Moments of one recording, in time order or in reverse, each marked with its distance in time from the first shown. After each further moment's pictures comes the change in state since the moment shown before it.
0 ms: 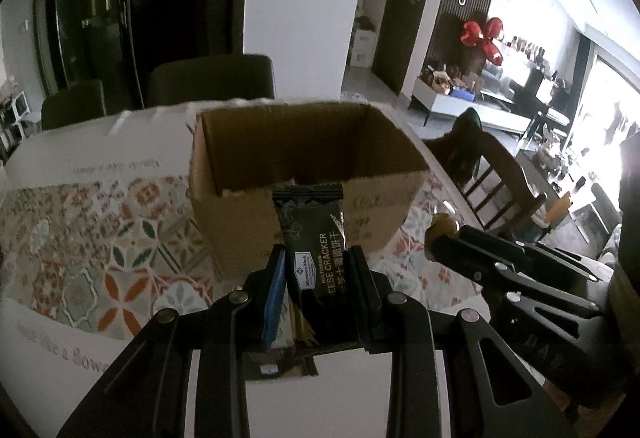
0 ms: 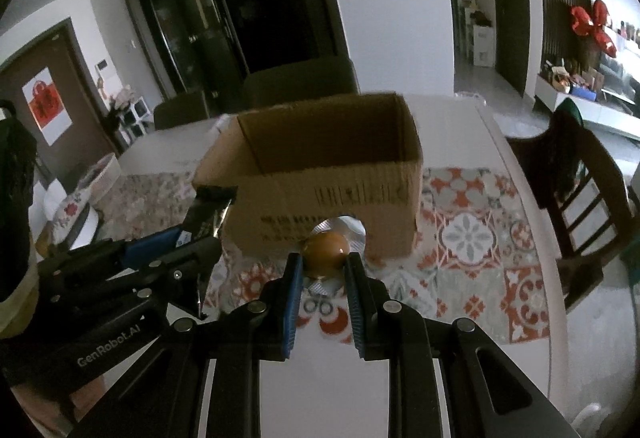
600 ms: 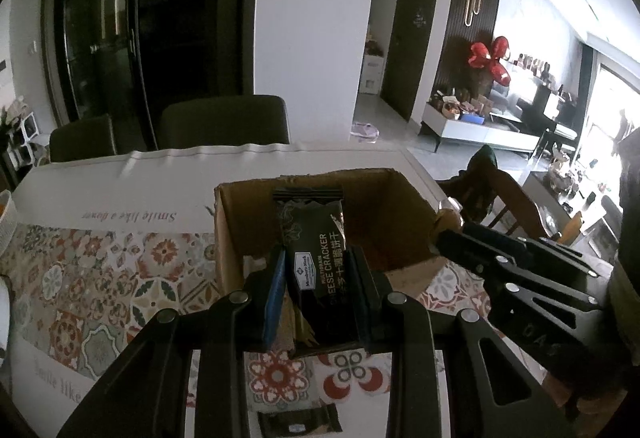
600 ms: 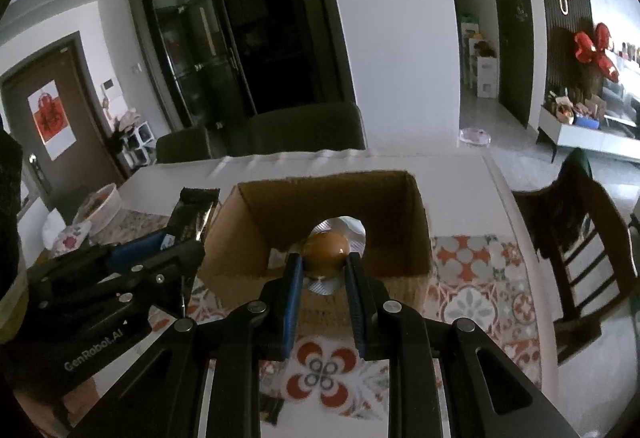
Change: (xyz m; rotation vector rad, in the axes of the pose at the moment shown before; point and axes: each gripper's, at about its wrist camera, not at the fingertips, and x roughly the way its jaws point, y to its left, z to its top) left arm 0.011 0.019 0.063 0.012 -0.085 0.041; right arm 0.021 0.000 0.065 -0.037 -0.100 0.001
